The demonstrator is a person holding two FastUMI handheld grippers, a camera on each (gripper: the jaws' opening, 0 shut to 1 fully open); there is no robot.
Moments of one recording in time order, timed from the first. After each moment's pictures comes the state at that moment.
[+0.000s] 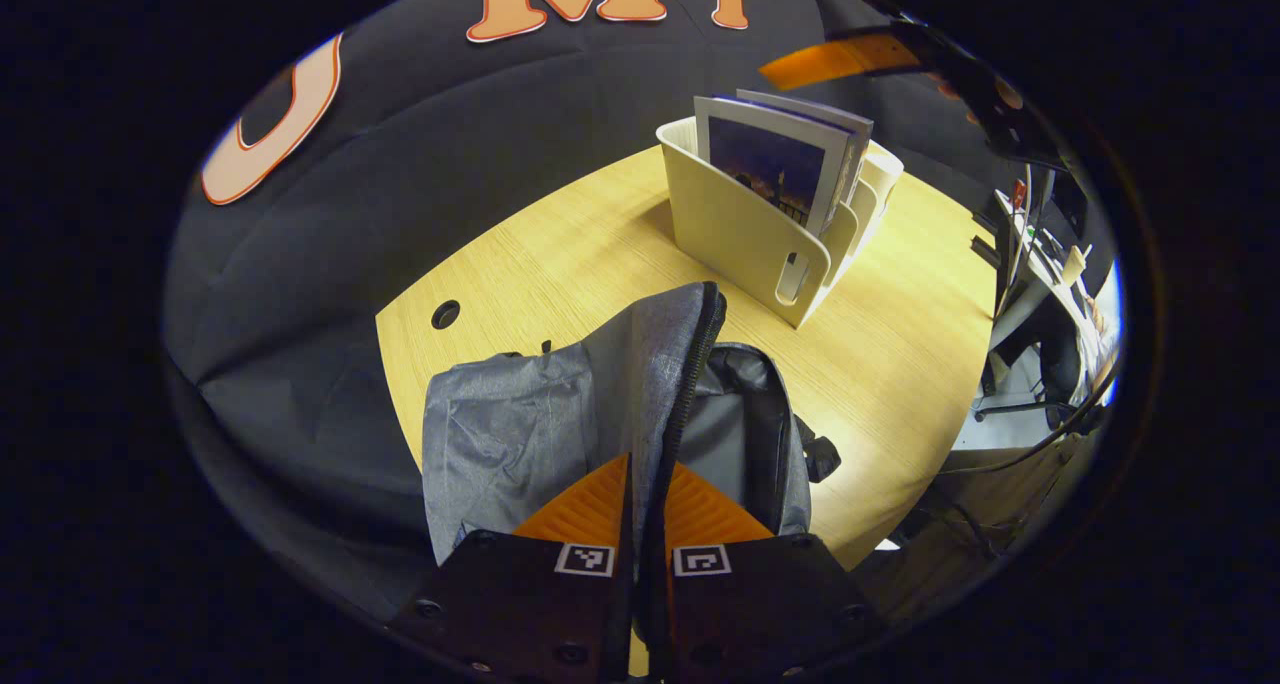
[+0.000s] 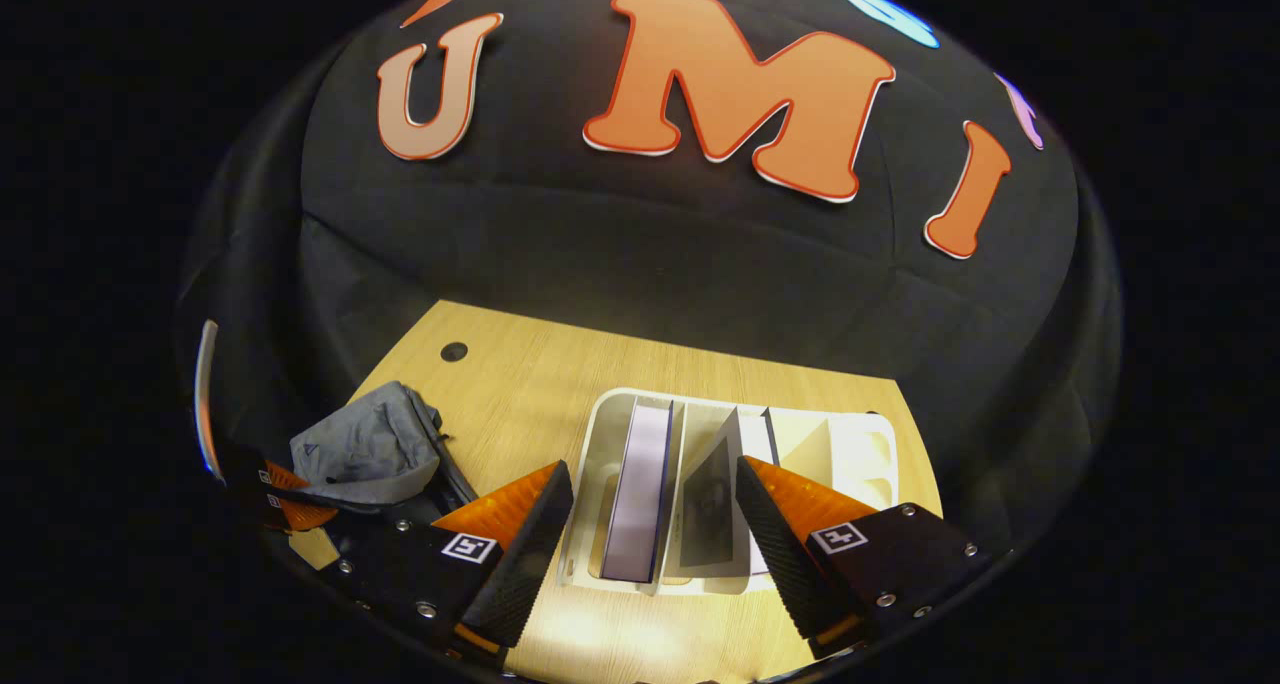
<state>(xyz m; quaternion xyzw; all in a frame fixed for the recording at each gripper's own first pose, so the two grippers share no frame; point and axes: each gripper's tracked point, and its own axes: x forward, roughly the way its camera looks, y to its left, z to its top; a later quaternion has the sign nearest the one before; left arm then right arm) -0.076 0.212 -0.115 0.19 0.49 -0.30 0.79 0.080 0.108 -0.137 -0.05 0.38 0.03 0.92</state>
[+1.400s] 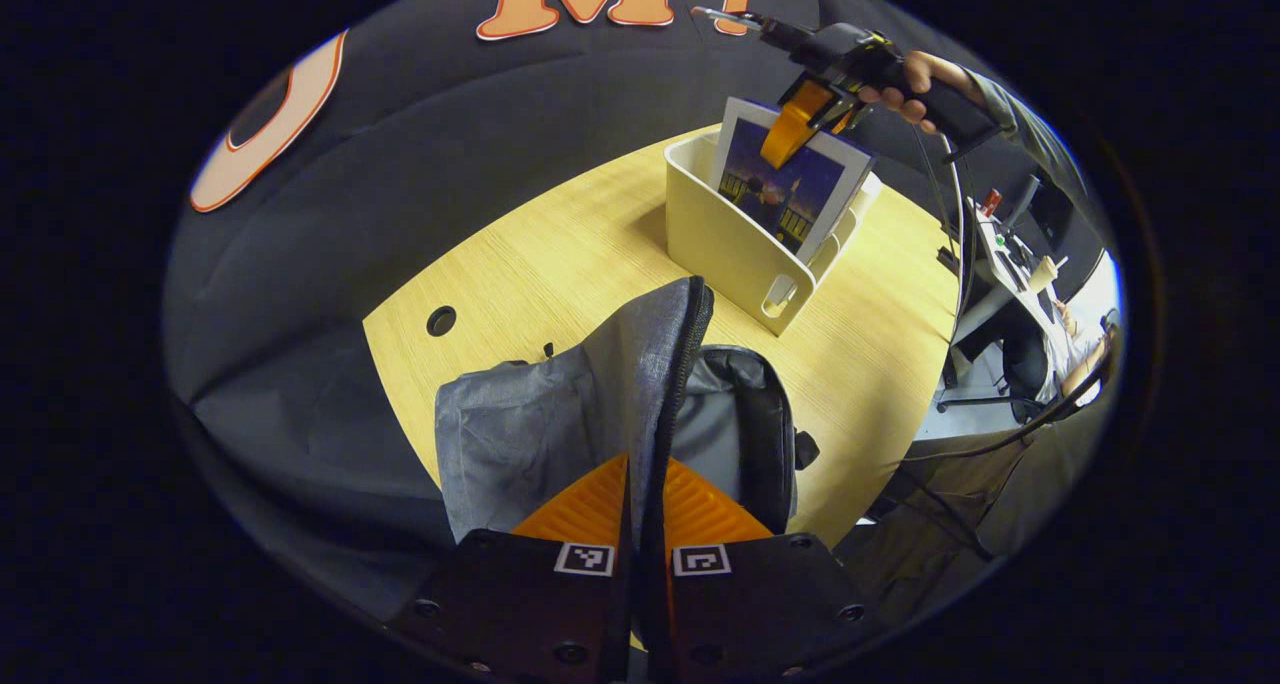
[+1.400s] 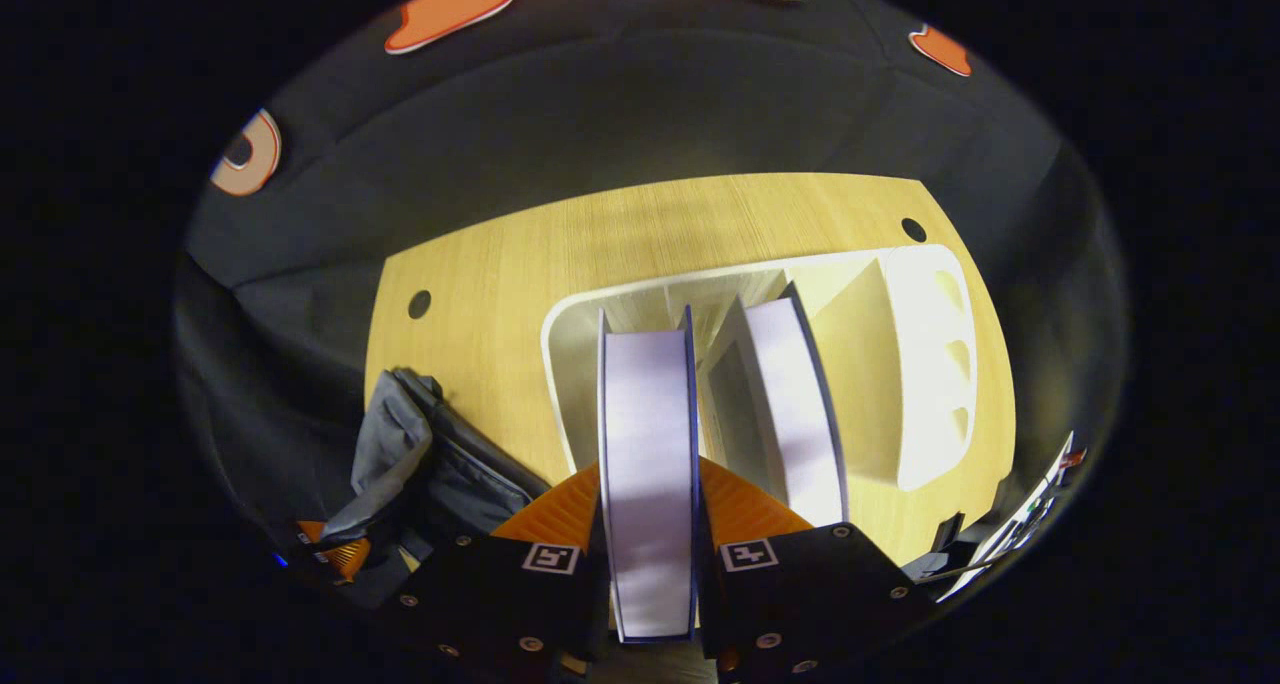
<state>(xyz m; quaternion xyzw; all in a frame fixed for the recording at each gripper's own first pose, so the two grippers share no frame) -0.057 0.232 -0.082 0.17 0.51 -0.33 0.77 0.083 0.097 -0.184 0.13 0.59 -0.01 0.79</state>
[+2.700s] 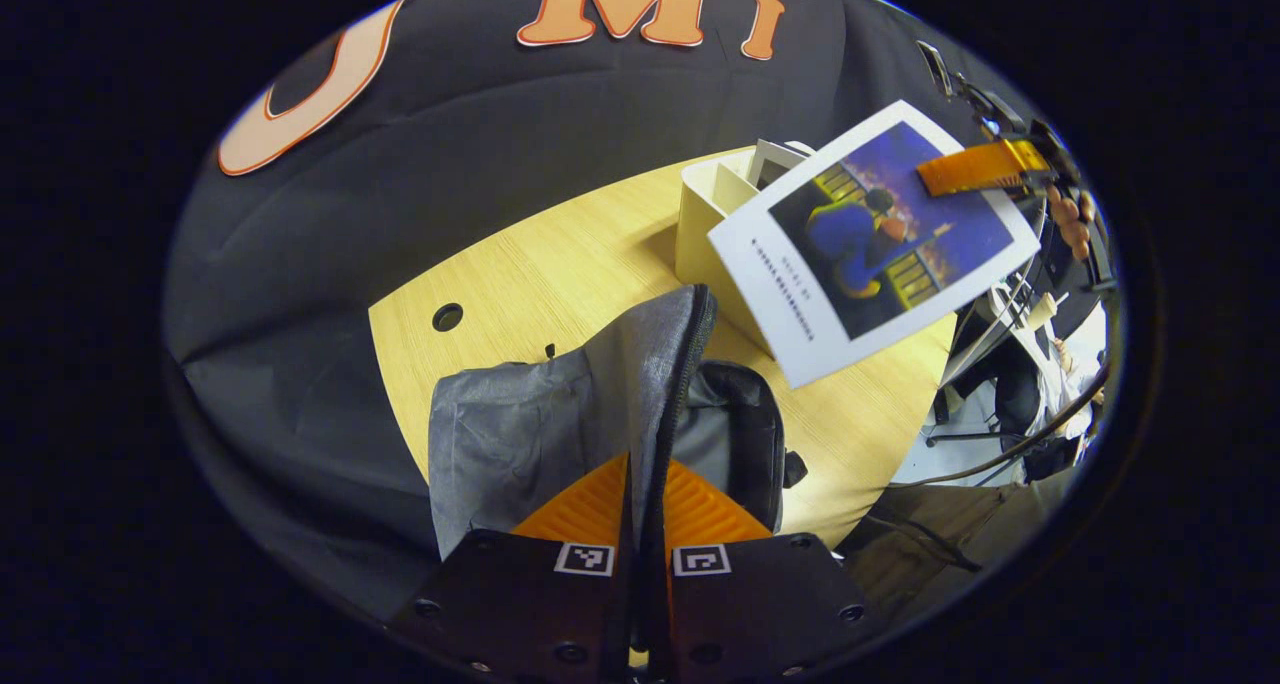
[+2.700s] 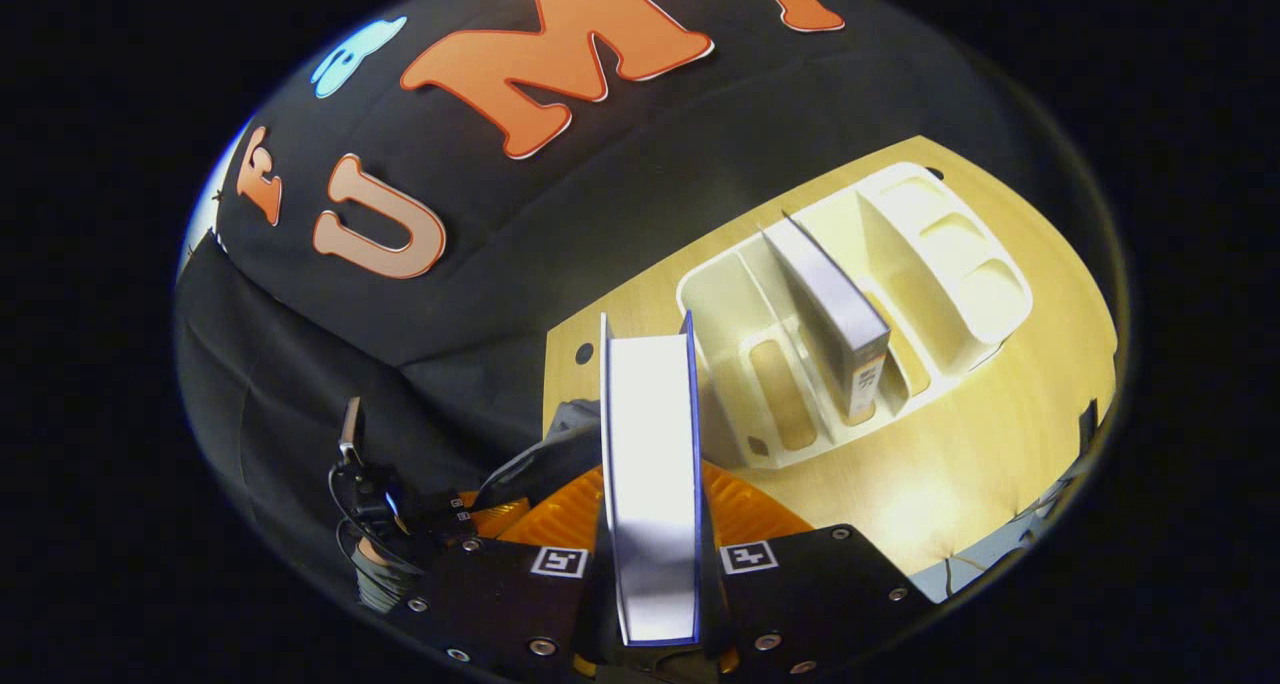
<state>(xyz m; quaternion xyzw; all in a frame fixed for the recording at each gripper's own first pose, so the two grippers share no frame) -0.059 0.236 -0.076 0.13 0.50 -0.32 0.80 -0.038 0.166 -0.113 0.35 0.45 0.08 0.82</state>
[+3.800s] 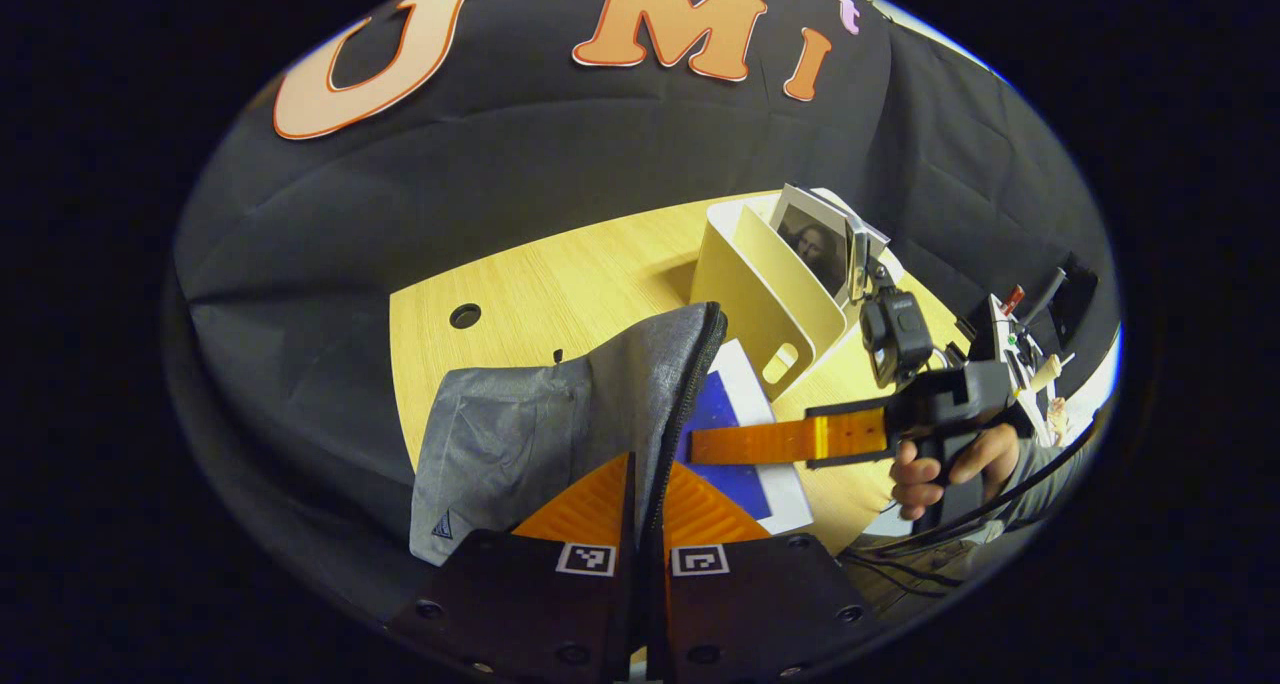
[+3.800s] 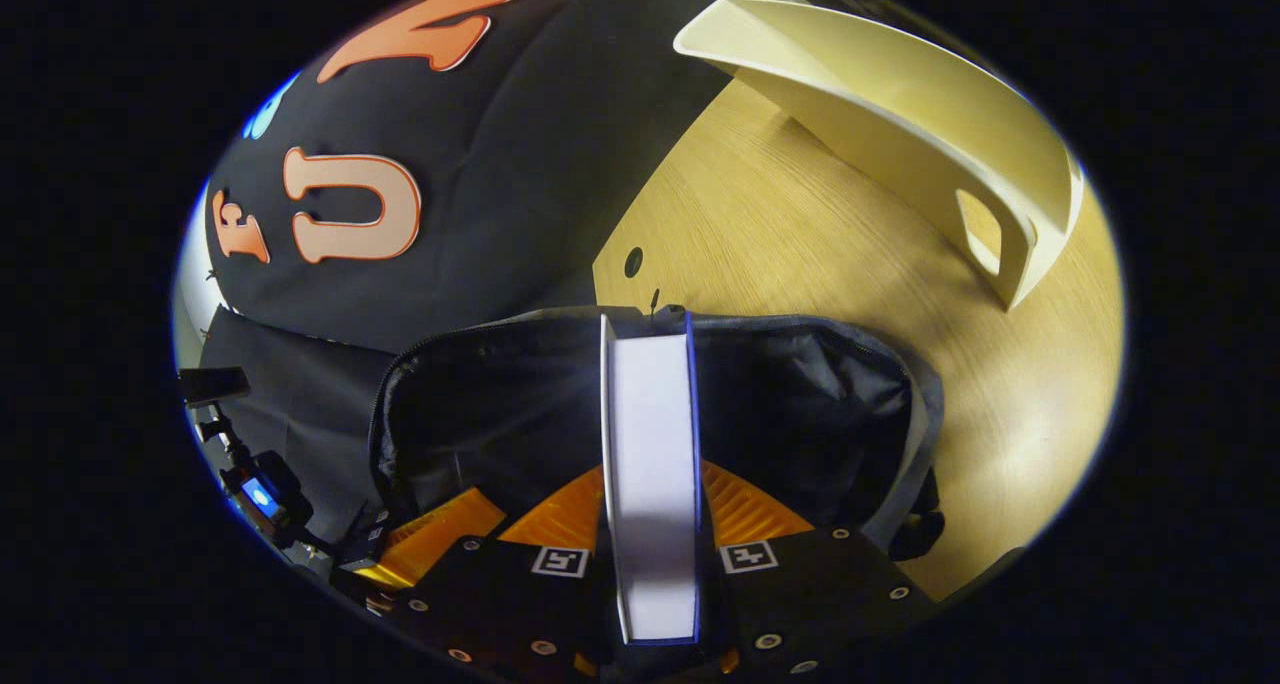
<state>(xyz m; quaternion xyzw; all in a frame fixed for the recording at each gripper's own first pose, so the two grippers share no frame) -0.069 0.229 -0.064 0.06 0.47 -0.27 0.84 -0.033 0.350 -0.242 0.52 0.44 0.14 0.72</state>
